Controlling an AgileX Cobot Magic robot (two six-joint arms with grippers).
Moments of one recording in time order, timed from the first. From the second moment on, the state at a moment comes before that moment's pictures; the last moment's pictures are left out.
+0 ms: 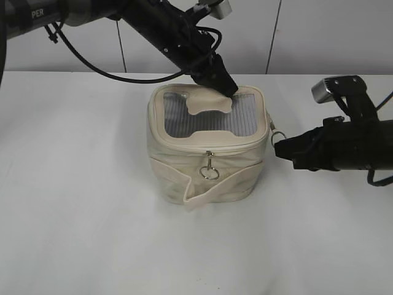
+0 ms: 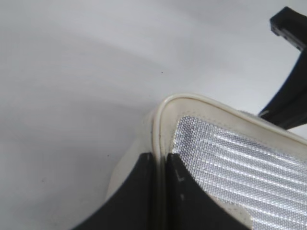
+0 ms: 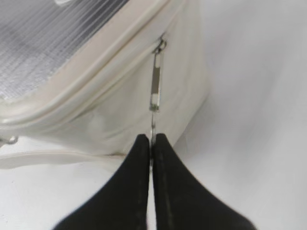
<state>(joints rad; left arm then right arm) -0.50 2.39 -2.19 -0.76 1.17 0.97 0.16 1.70 -0.63 1.85 0.46 -2.03</state>
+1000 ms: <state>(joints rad) -0.55 2.39 -2.19 -0.71 1.08 0.67 0.54 1.68 -0.68 1.82 0.50 -1.71</state>
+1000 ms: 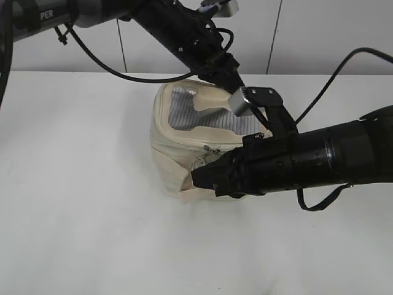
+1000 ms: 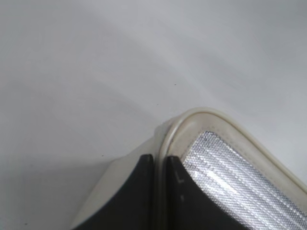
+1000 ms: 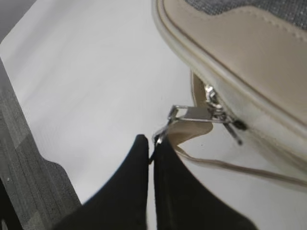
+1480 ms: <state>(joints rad) -0.54 2.35 -2.19 -0.69 1.08 0.60 0.52 1.55 -0.68 1.23 0.54 -1.08</state>
